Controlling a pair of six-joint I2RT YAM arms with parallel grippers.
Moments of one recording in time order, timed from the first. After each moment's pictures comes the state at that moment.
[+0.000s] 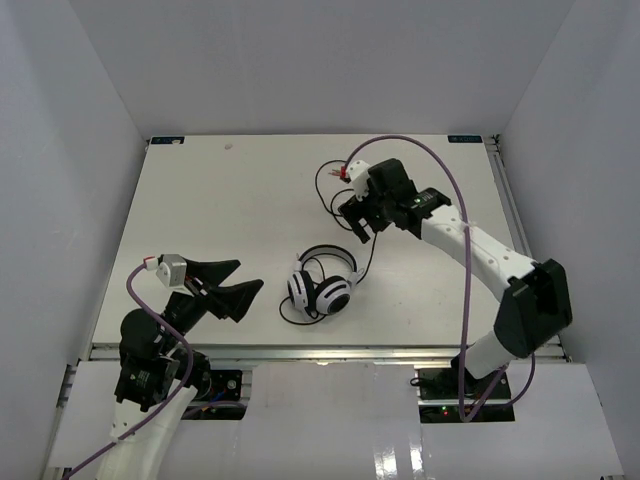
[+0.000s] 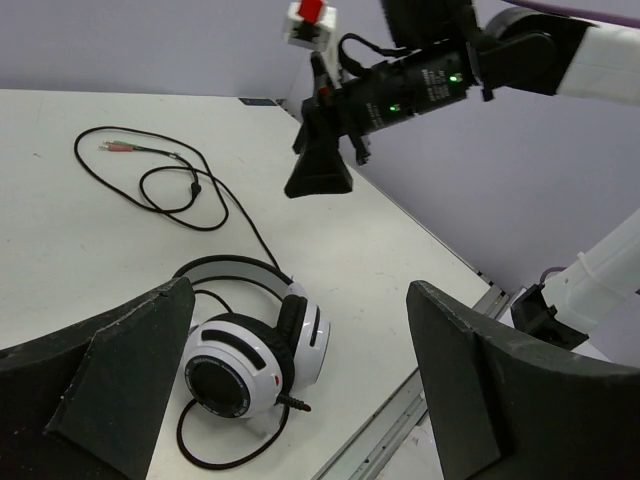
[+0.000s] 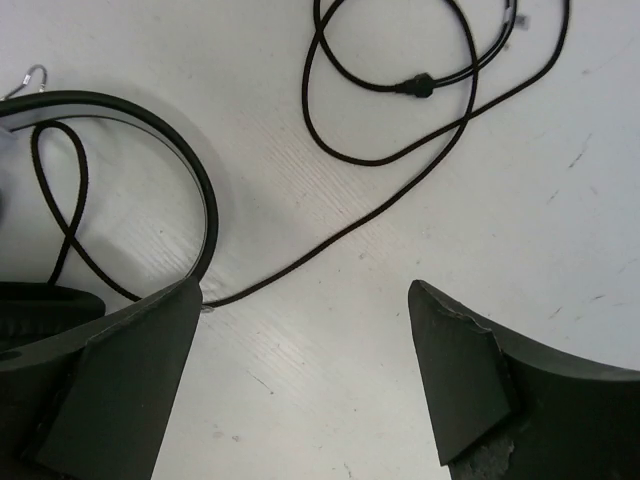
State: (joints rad) left arm -0.30 0.06 0.43 -0.15 0.43 -0.49; right arm 0.62 1.52 1.29 -0.55 -0.01 -0.25
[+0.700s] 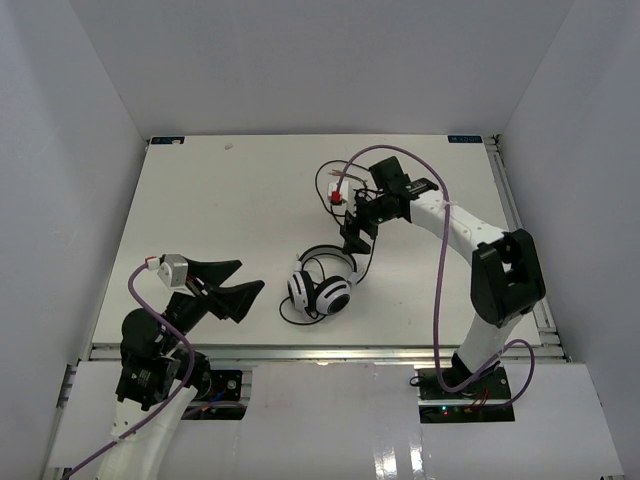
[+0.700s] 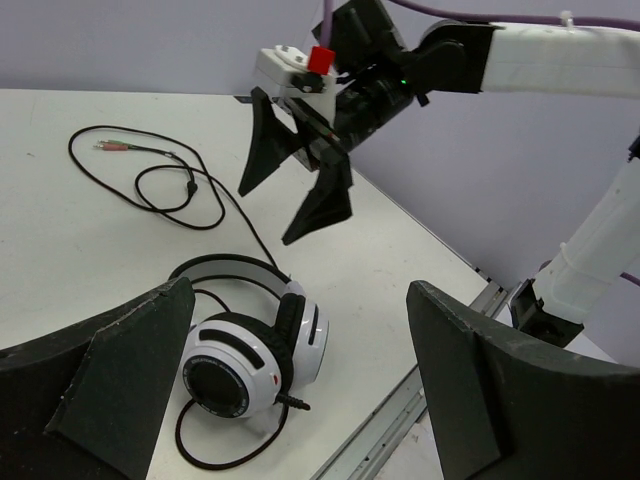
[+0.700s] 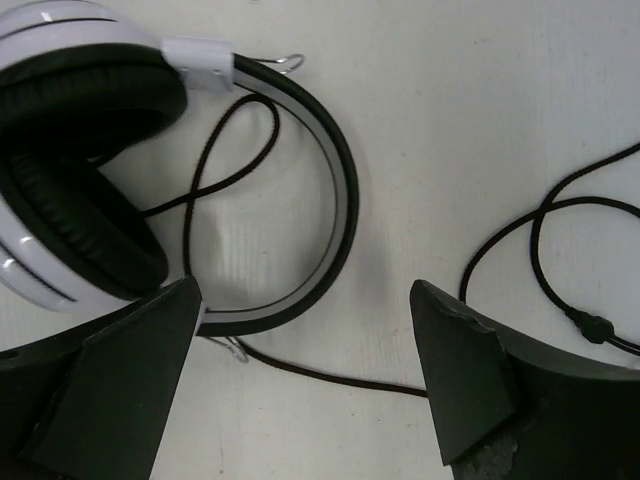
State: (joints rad) left arm -0.30 0.06 0.42 -0.14 0.44 -0.49; right arm 0.53 1.69 1.33 -0.63 -0.71 -0.81
